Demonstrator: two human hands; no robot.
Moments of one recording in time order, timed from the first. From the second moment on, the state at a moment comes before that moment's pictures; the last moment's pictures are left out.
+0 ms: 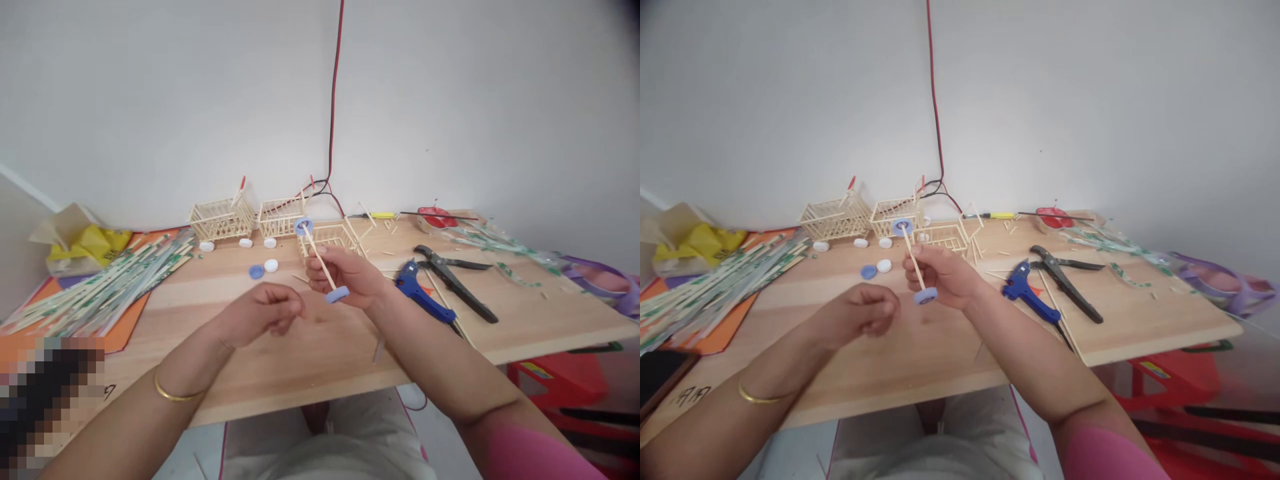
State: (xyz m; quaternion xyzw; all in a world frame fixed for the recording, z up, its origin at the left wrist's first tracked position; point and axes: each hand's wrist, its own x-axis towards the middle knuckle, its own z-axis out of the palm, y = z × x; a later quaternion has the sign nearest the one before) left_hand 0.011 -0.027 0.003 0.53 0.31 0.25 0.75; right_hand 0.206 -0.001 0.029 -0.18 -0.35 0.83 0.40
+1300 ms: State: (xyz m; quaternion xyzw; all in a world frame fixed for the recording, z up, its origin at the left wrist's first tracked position) left_hand 0.039 -0.021 0.026 0.52 0.40 0.40 0.64; right_hand 0.207 0.005 0.005 -0.26 -0.53 0.69 0.43
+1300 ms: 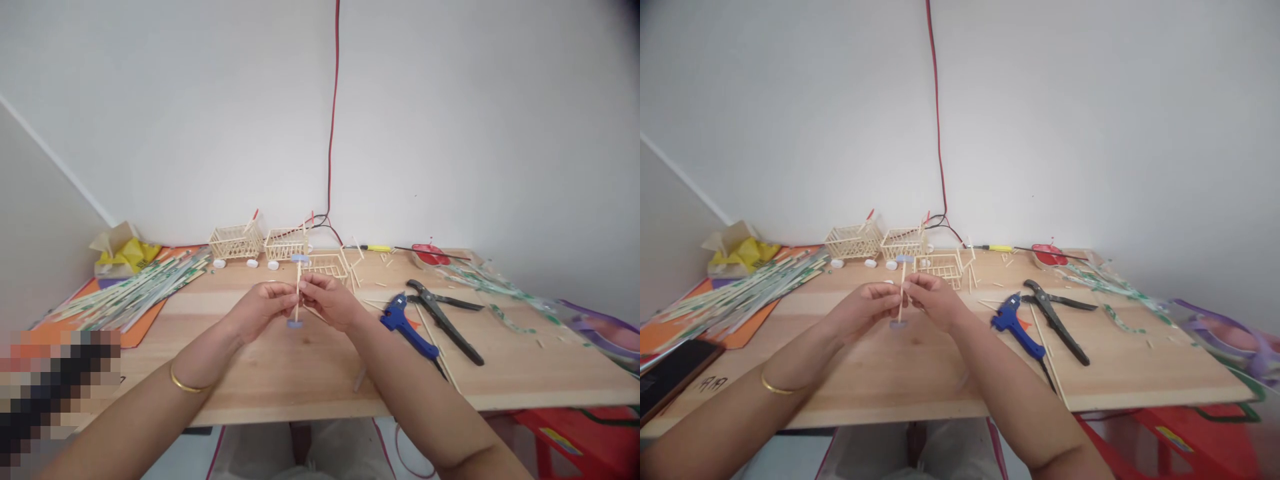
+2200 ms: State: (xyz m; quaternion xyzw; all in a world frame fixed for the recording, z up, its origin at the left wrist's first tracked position) left_hand 0.027 -0.020 0.010 0.77 0.45 0.37 0.27; right_hand 0.216 -0.007 0.025 -0.33 -0.63 0.52 0.47
